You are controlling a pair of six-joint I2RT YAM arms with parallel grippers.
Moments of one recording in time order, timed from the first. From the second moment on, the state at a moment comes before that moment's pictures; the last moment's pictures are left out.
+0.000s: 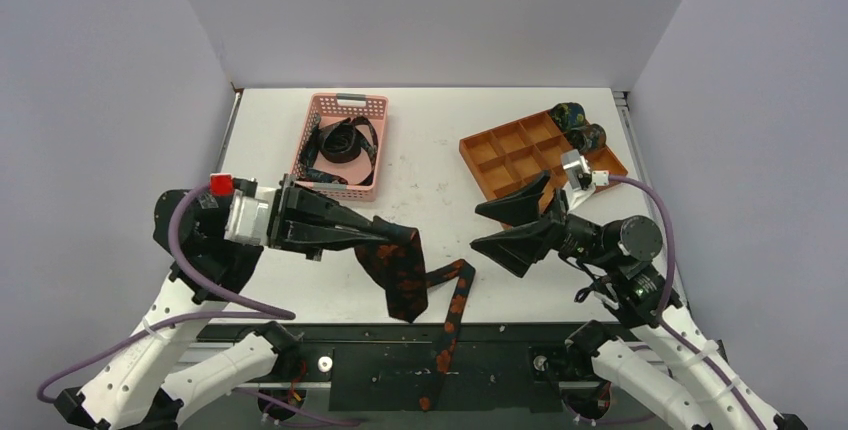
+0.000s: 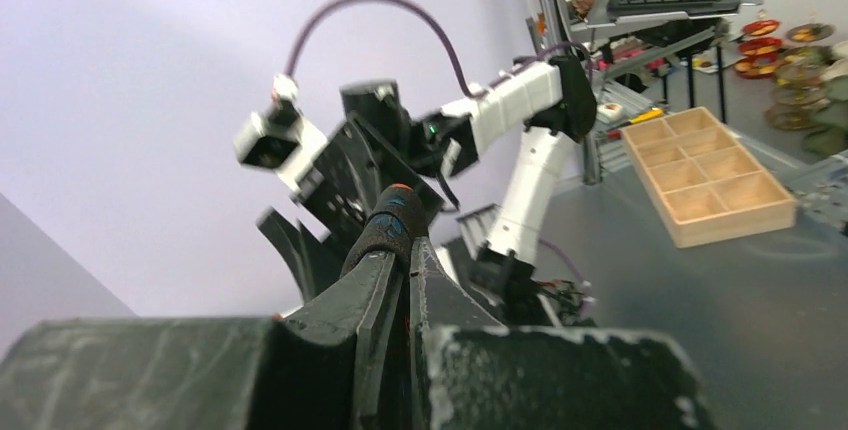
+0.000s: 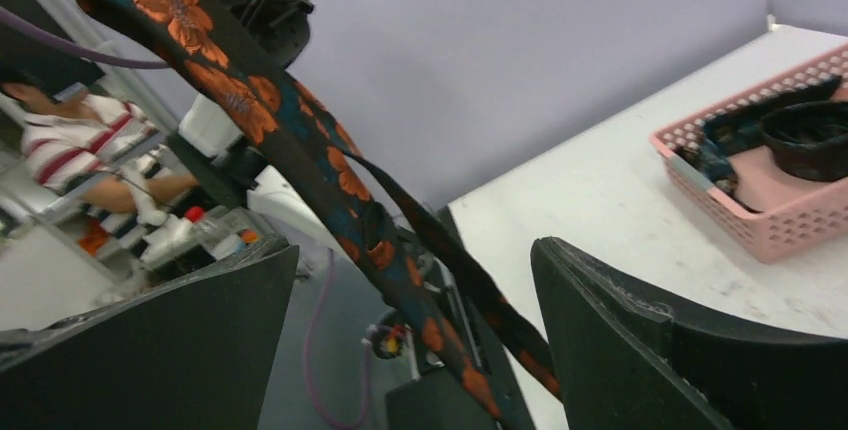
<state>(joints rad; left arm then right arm) -0.67 0.83 1.14 0.33 1.09 -0.28 0.60 0.61 0.76 0.12 -0.65 0.65</state>
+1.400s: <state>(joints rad) -0.64 1.25 1.30 0.75 1.08 0.03 0.56 1.05 0.57 1.05 -0.32 1.72</state>
